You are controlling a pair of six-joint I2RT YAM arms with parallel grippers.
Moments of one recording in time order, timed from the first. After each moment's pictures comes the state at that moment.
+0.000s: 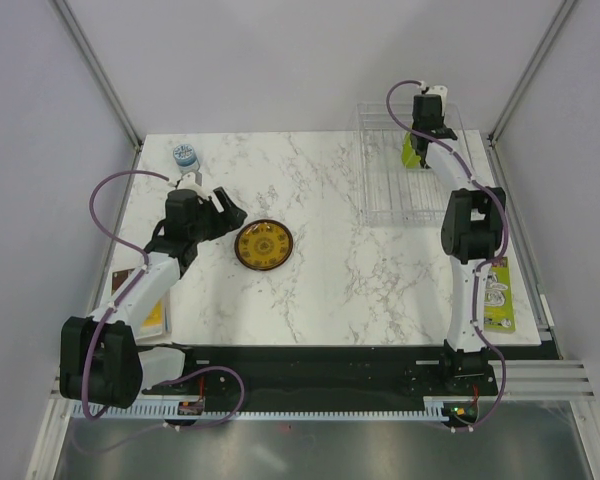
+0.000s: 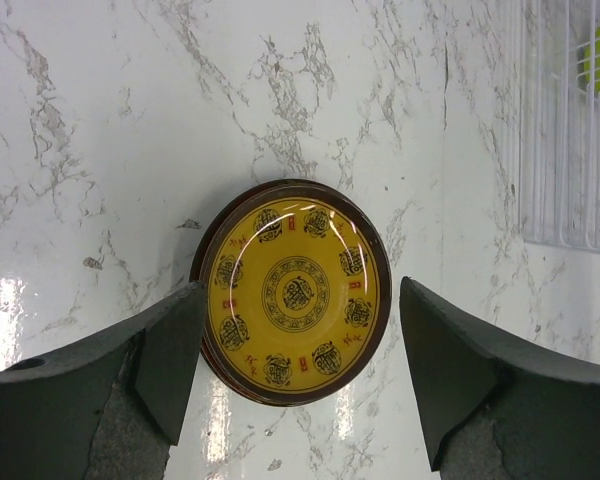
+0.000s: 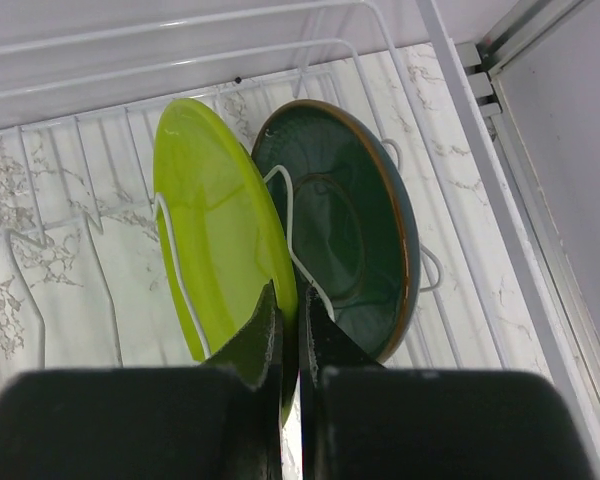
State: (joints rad) left arm -0.16 1.22 0.75 -0.05 0.11 -0.52; right arm 0.08 2.35 2.11 -0.33 0.45 0.06
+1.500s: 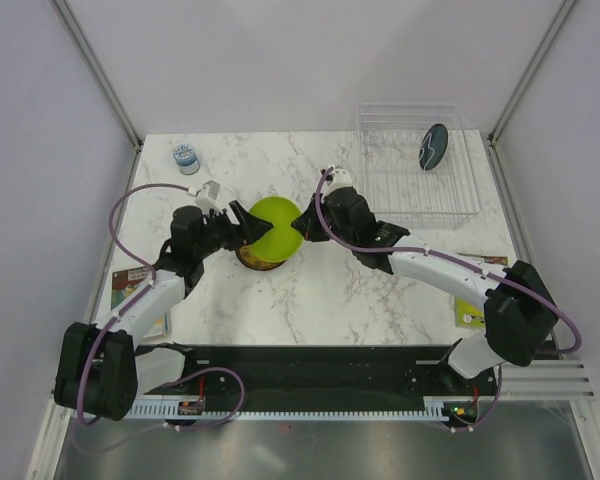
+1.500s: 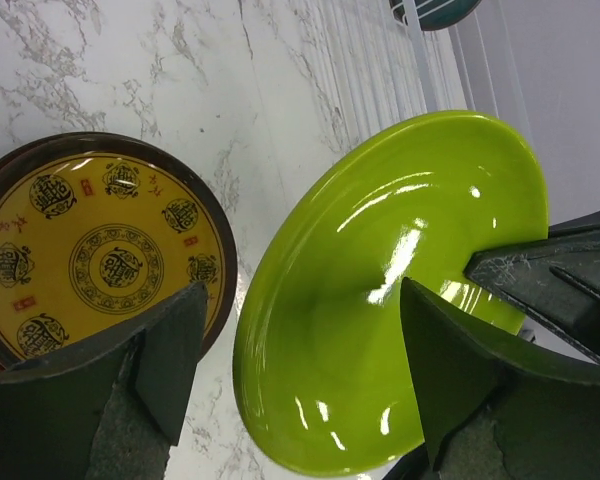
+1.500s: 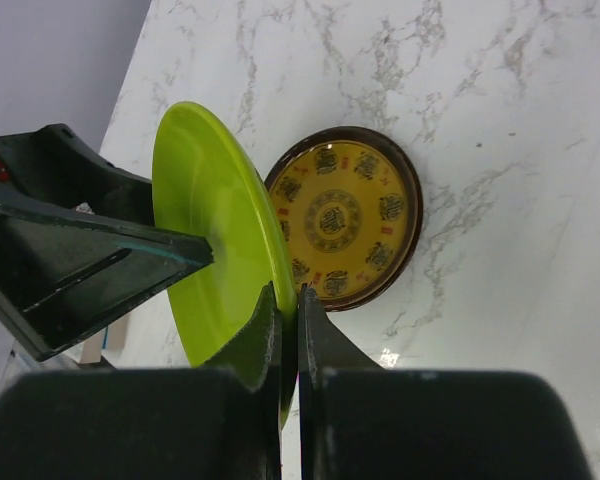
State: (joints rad) left arm -0.23 1.16 0.58 0.25 0.42 -0.65; right arm 0.79 1.51 1.09 0.00 0.09 0.65
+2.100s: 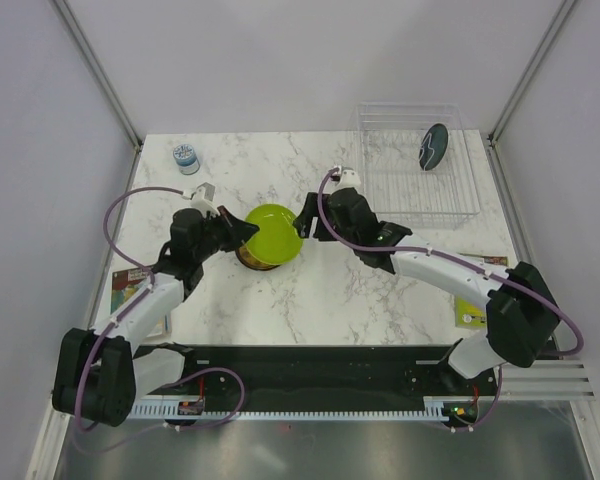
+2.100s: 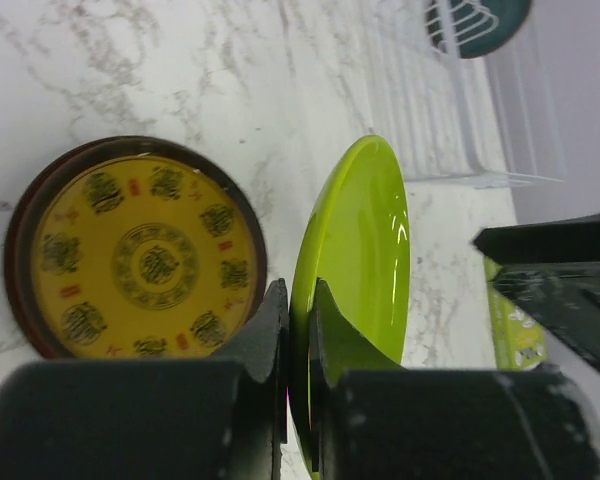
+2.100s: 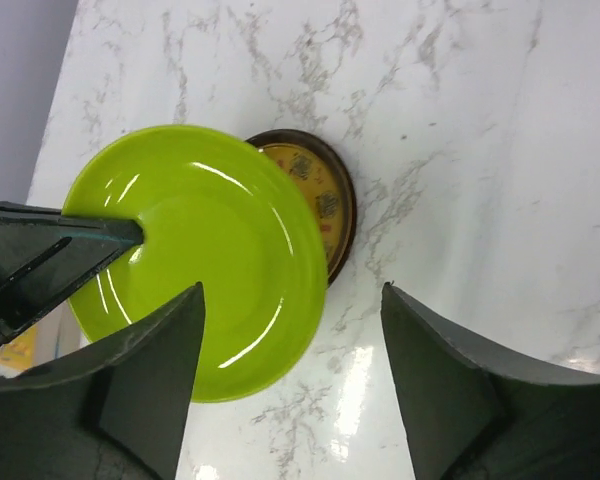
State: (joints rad) left arm -0.23 1.13 0.56 0.25 0.34 -0.66; right arm 0.79 1.52 1.08 -0.03 0.17 0.67
